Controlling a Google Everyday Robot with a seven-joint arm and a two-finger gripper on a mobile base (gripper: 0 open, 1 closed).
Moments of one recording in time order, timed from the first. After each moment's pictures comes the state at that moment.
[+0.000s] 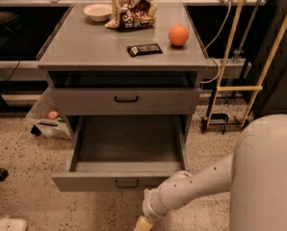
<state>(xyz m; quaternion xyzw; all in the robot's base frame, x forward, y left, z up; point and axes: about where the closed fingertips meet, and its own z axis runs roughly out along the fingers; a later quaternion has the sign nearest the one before) 0.406 0.004 0.373 -0.58 0.78 0.18 0.15</state>
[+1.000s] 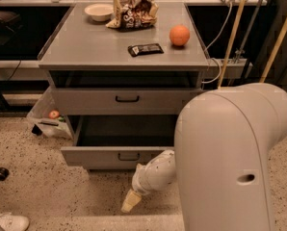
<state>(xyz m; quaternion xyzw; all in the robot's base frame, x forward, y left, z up) 0.498 0.045 0.411 -0.58 0.78 0.13 0.21</state>
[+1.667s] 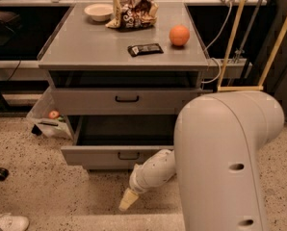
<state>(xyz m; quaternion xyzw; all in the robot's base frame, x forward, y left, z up) 0.510 0.055 0.389 -0.57 0.78 0.14 0.21</state>
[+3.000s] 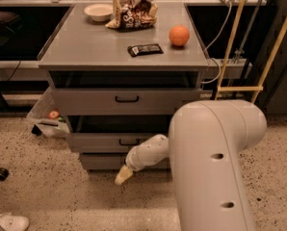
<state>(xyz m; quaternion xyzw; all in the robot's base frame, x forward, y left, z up) 0.617 0.074 0.376 -0.54 0.80 0.12 0.25</state>
